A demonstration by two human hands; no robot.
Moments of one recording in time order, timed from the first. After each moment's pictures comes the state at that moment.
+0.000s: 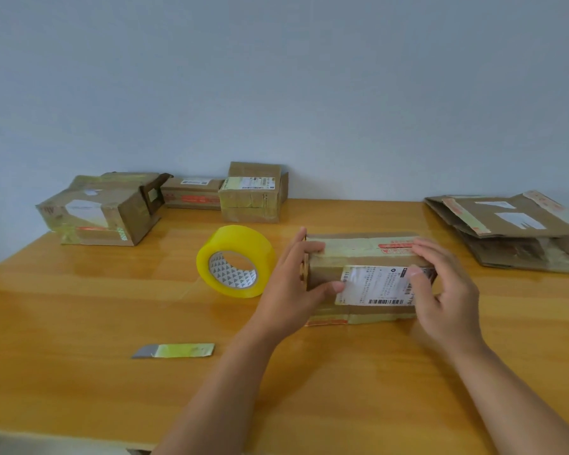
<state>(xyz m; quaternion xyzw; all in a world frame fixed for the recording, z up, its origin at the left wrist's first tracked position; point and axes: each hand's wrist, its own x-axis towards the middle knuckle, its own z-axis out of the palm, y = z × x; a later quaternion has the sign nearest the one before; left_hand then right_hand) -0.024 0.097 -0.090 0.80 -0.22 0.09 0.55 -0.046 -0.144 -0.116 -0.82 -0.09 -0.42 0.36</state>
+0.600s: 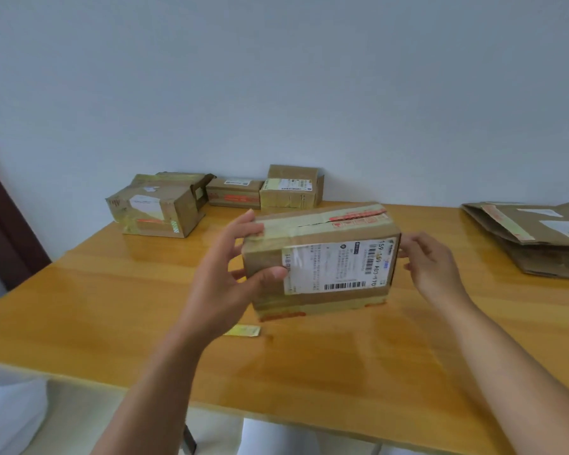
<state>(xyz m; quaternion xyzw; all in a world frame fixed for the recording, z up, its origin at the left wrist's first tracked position) -0.087 0.226 -0.044 0.77 -0.19 0.18 0.59 -0.007 -0.087 -0.086 -0.81 0.00 -0.22 0.54</state>
